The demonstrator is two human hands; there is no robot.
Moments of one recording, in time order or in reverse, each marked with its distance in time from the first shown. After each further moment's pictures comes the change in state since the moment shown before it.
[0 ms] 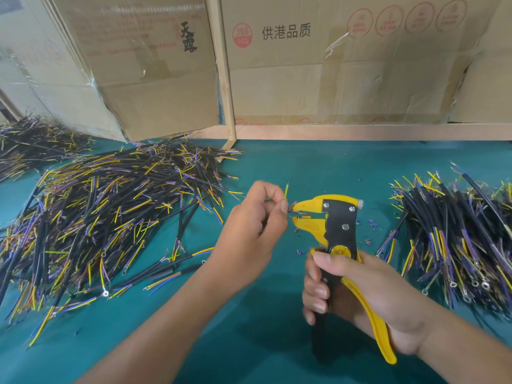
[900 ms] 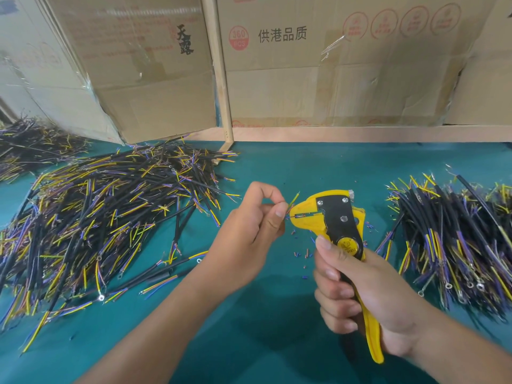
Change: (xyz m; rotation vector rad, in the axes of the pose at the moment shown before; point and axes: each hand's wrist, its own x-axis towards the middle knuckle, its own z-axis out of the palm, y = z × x) left_hand -0.001 -0.003 -0.007 0.057 -0.099 0.040; right_hand -0.005 -0.007 0.009 -0.031 0.194 -0.004
